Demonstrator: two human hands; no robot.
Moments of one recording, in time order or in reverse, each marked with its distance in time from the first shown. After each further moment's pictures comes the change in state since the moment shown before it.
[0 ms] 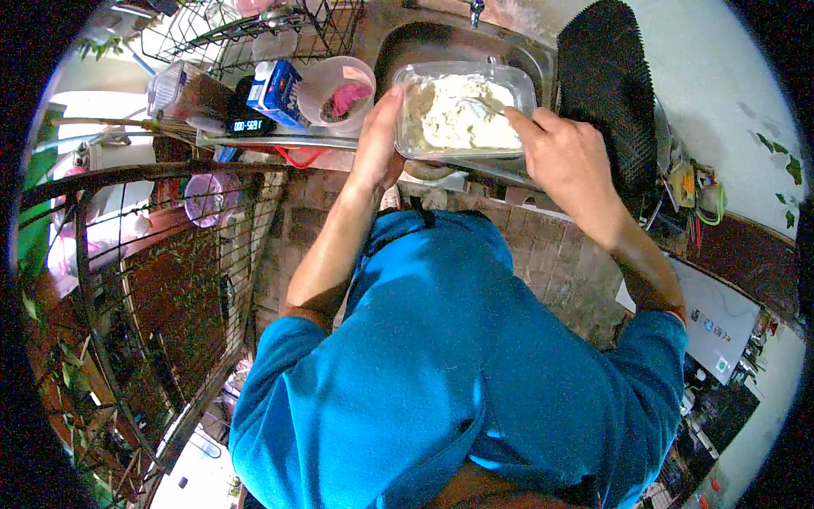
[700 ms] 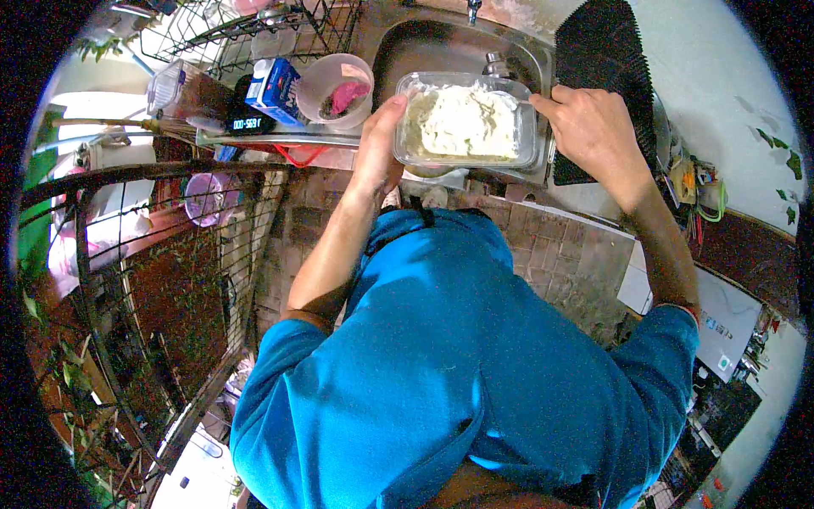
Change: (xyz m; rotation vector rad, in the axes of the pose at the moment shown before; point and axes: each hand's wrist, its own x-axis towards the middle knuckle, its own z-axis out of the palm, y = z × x) left_hand -0.008 -0.004 -0.007 -0.046 -0.007 -0.077; right_hand 0.018 0.045 -0.010 -0.227 -0.183 -0.127
